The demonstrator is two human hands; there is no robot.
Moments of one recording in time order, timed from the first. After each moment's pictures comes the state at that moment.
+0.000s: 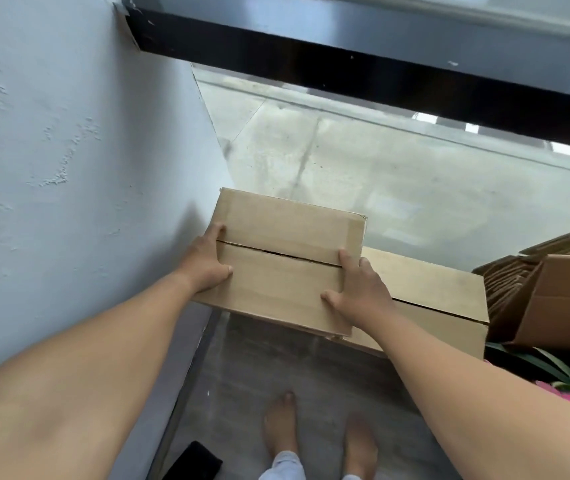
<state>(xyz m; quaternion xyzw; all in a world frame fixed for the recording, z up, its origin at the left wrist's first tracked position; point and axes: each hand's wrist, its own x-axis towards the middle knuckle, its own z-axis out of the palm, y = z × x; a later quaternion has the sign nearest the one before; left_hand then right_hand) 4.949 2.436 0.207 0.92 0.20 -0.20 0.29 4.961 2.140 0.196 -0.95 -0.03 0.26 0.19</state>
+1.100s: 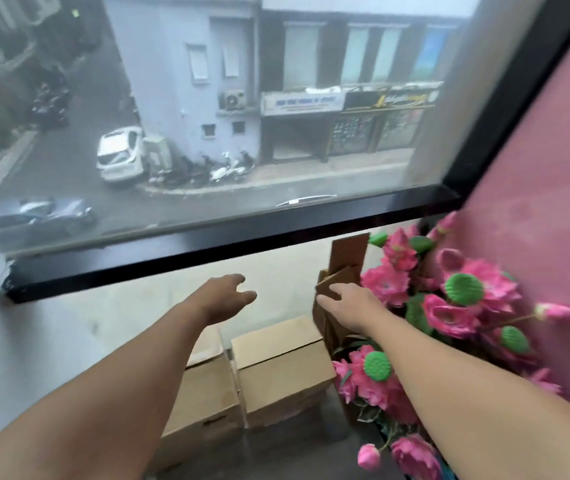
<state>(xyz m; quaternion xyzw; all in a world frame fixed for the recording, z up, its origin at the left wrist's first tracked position) 4.966 2.185 0.505 0.93 -0.18 -0.24 0.21 4.852 1.924 0.488 -0.93 0.21 0.11 0.28</state>
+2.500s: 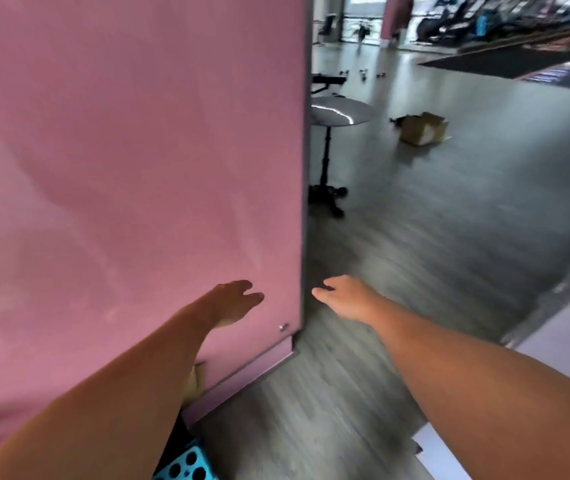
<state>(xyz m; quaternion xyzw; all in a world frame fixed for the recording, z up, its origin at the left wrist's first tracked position) 4.332 1.639 0.551 0.42 -0.86 -0.28 -0.09 4.117 1.790 0.530 -0.43 0.85 -0.15 0.26</state>
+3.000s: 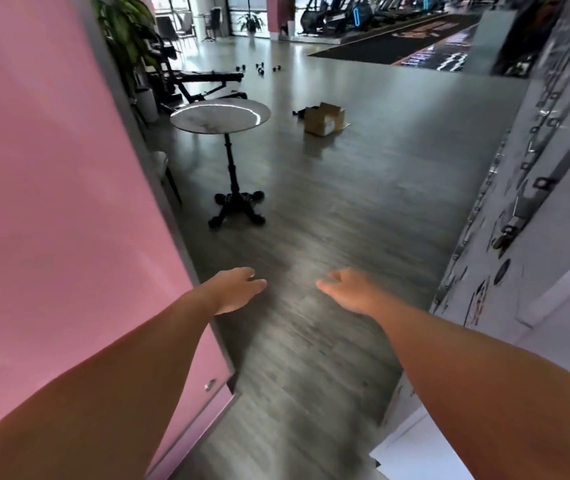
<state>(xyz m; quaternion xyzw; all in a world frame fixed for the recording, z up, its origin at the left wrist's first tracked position) 4.037 1.617 0.545 0.28 -0.91 -0.27 -0.12 3.893 1.837 0.531 -0.25 0.91 -0.21 0.23</state>
